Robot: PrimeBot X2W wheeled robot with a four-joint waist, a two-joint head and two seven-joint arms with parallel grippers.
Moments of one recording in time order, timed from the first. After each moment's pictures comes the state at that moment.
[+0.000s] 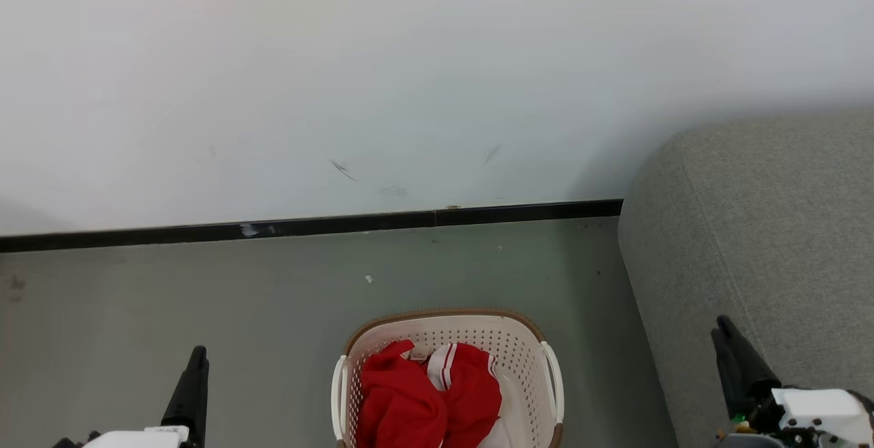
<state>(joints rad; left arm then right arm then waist) -0.04 0.03 0.06 0.26 -1.63 -0.09 0.09 -0.05 -0.15 0.05 0.28 1.76 0.12 -0.03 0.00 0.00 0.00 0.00</state>
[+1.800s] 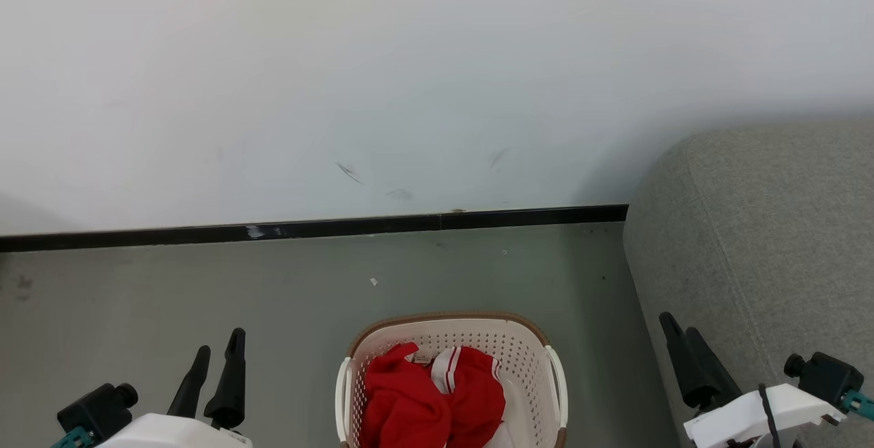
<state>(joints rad) -0.01 0.10 -0.10 0.18 -0.94 -0.03 -0.07 0.00 -0.10 0.10 0.21 0.89 0.12 -0.13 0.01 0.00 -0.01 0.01</state>
